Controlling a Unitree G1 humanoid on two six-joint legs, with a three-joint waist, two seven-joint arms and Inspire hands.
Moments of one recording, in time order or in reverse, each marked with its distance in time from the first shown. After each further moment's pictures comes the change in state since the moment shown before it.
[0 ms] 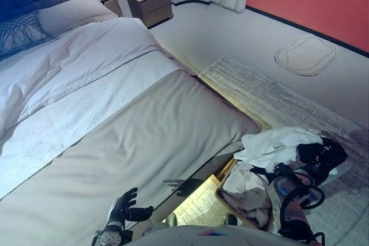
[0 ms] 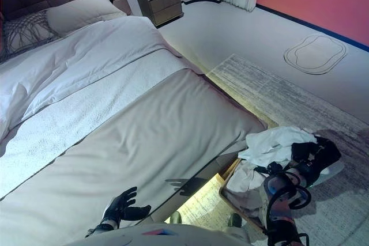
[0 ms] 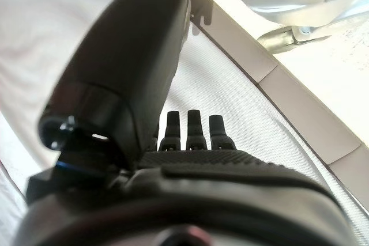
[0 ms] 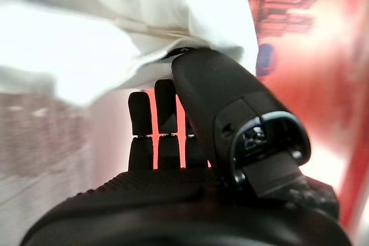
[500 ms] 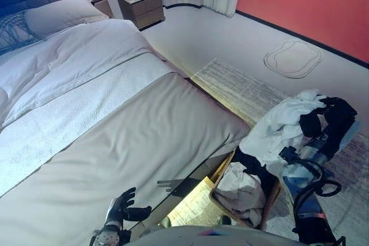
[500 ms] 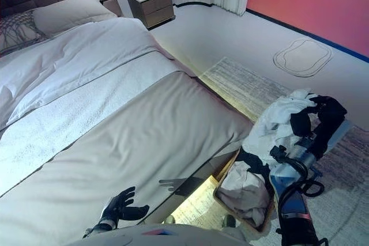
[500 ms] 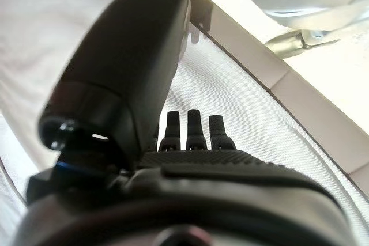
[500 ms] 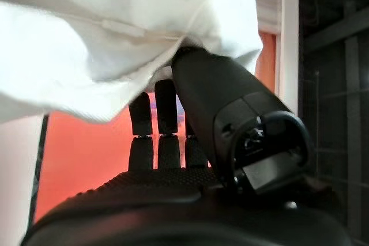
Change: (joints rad) left arm -0.004 -0.001 0.043 0.000 0.039 0.007 -0.006; right arm 0.014 -0.094 0.025 -0.239 -0.067 0.042 0.197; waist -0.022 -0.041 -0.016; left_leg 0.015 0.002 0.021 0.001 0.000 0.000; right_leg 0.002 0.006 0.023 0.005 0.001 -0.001
